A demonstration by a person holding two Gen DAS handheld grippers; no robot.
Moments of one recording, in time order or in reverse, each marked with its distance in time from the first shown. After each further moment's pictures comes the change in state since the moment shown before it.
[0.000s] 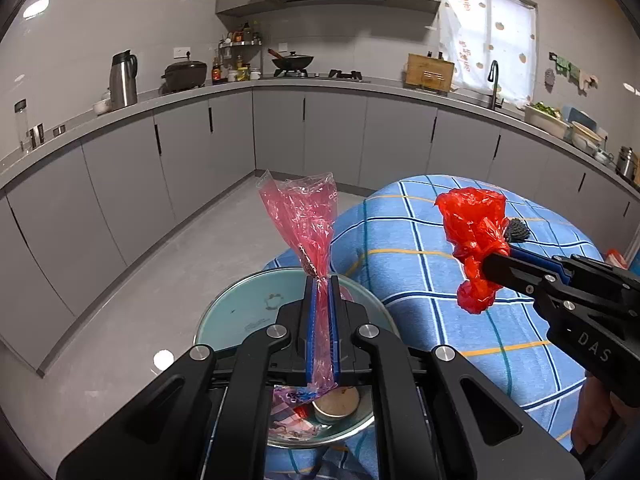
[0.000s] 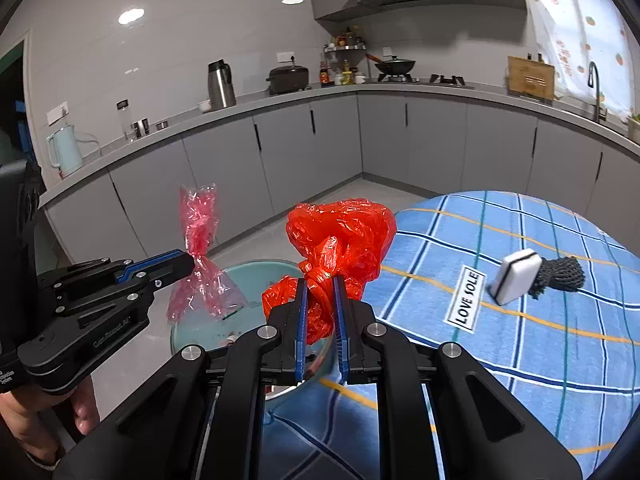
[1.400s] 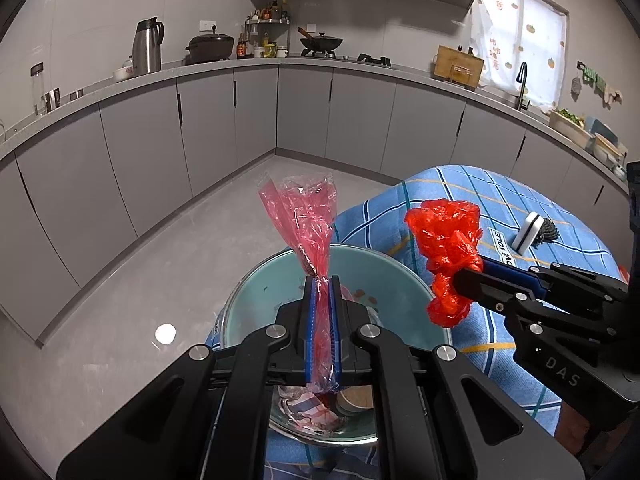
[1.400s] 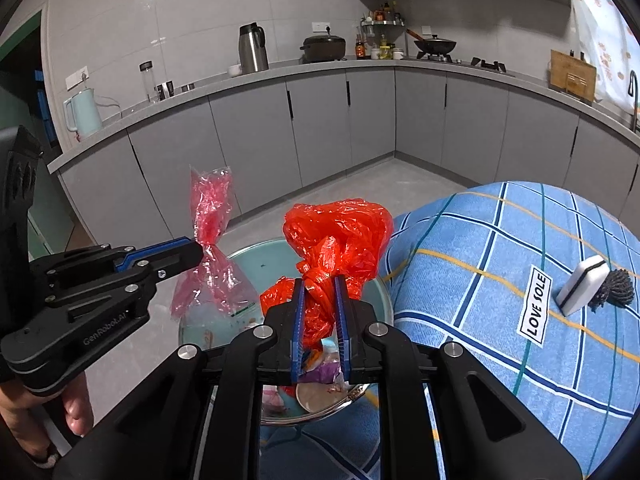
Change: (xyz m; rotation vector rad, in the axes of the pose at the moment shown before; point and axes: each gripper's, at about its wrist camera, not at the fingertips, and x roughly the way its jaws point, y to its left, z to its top) left arm 0.027 0.038 -0.013 -0.080 0.063 0.041; right arm 0.068 0.030 -0.002 -0.073 0.099 0.084
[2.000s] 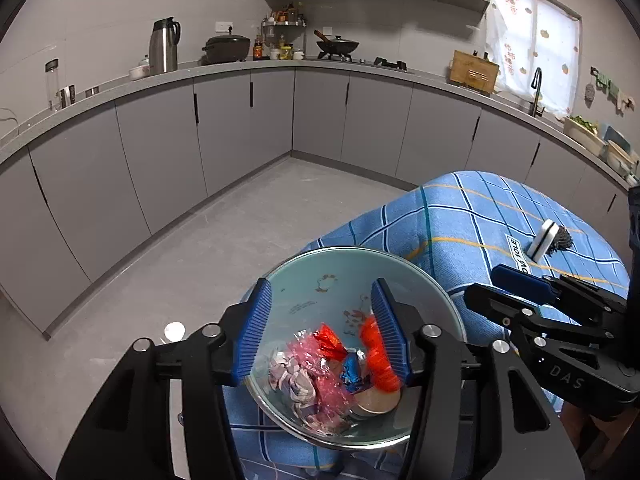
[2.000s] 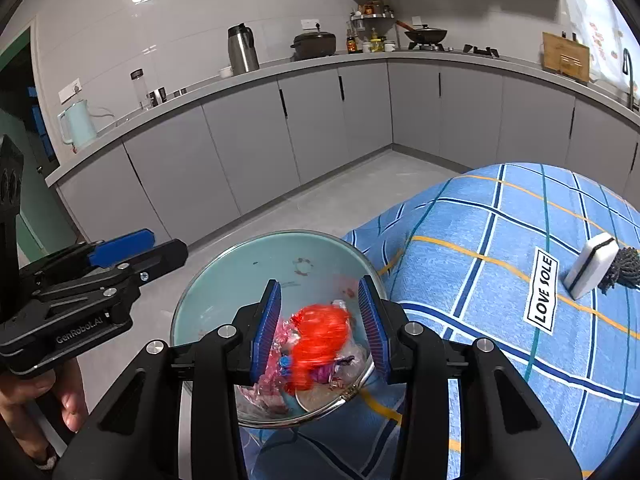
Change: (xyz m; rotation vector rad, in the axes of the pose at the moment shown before) left arm 0.001 0.009 -0.002 -0.028 -0.015 0.054; right arm 0.007 -0.015 -0.008 0.058 0.004 0.013
